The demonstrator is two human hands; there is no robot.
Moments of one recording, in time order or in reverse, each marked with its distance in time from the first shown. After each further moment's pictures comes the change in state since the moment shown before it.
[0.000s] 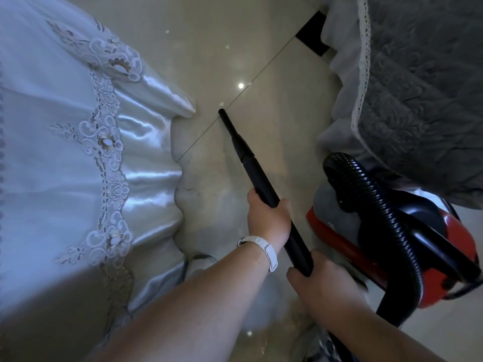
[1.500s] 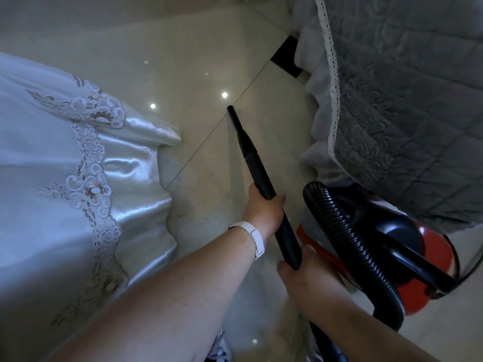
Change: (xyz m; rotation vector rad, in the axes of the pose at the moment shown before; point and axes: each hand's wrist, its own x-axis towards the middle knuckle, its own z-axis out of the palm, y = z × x) left_hand 0.024 0.072 0.003 0.096 -0.249 0.005; right_hand 0.015 -0.031 -0.026 0.144 0.034 -0.106
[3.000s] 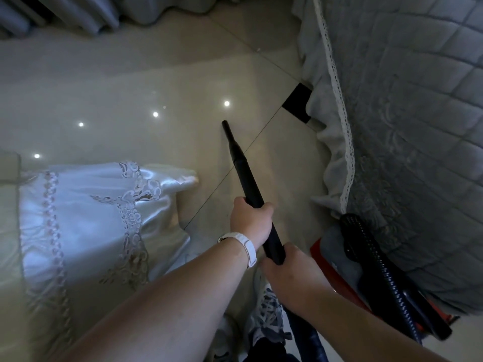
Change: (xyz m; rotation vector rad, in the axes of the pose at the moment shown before) left_hand 0.021 0.115 -0.062 0.101 0.210 -0.024; right_hand 0.024 -0.149 -0.063 0.164 -0.136 0.111
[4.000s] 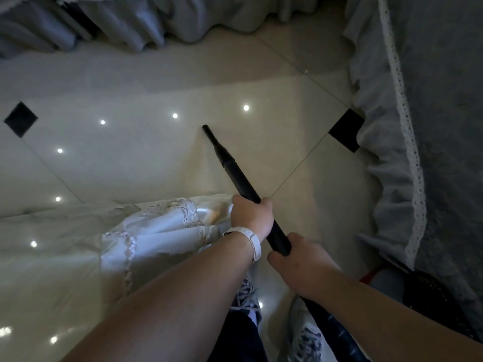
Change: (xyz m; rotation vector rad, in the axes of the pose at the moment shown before) left_hand 0.096 0.057 -0.093 0.020 0.137 -0.066; right_hand 0.063 -0.128 0.020 -0.226 -0.071 -0.091
